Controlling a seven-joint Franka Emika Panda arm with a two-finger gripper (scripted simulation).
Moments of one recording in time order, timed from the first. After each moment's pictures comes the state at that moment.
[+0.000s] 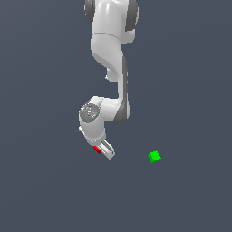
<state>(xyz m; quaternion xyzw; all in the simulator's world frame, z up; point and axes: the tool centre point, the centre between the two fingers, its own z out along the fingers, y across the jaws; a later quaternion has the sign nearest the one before) 0.047 -0.089 0.020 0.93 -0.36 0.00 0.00</state>
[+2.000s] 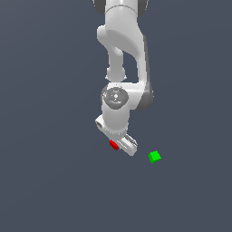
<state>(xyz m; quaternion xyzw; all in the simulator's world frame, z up) 0.060 0.000 0.100 0.93 -0.36 0.00 0.00</state>
